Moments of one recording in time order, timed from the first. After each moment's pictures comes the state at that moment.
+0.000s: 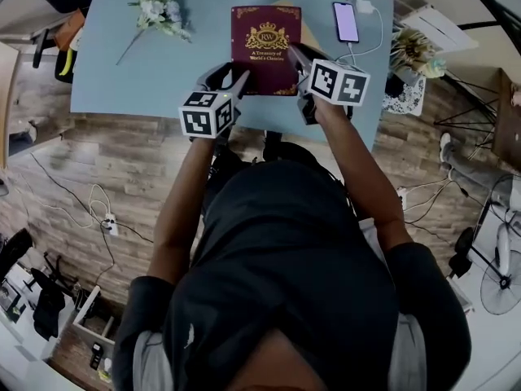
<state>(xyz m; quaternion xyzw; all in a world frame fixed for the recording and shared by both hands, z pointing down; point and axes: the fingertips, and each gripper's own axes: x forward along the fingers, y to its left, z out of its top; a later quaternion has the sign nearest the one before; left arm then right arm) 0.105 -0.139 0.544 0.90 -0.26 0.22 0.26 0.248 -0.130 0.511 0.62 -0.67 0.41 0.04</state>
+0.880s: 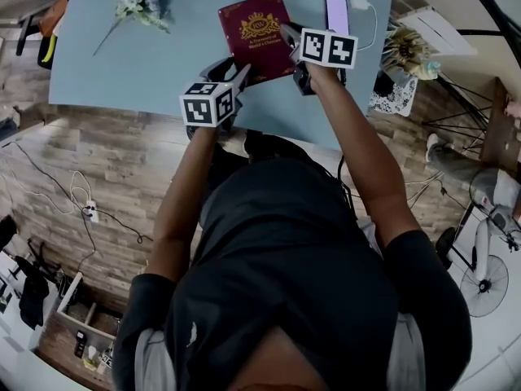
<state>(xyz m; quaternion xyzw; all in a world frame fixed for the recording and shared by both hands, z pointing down) 0.164 -0.128 0.598 0.87 -0.27 0.22 0.34 0.306 -0.178 0.579 0.58 -0.68 0.44 0.12</state>
